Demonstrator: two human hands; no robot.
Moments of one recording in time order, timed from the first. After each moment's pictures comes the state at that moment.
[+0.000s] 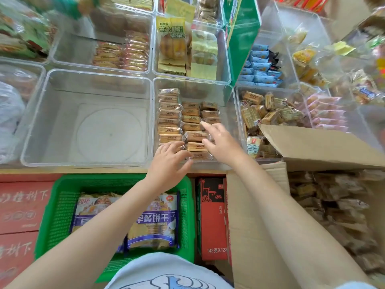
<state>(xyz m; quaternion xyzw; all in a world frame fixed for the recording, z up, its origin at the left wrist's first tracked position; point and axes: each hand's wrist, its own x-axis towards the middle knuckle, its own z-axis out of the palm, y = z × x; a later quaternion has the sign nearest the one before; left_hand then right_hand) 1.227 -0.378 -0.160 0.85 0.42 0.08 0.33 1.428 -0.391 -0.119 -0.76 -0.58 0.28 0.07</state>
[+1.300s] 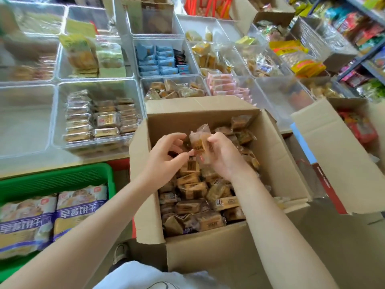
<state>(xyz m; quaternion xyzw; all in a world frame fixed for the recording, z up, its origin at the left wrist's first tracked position) 1.420 -0.618 -0.040 0.75 0.34 0.25 0.51 1.590 -0.696 -0.013 -0.57 -0.16 0.58 0.56</state>
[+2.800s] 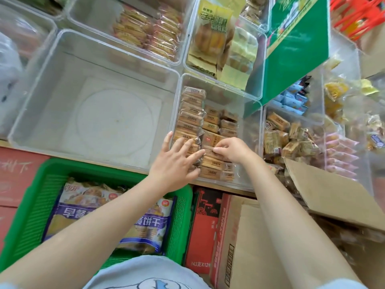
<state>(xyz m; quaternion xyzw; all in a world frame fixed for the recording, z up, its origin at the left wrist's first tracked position) 1.224 -0.331 -0.195 0.90 0.41 -0.01 0.16 1.442 -0.307 -0.151 -0.78 -0.51 0.36 -0.12</state>
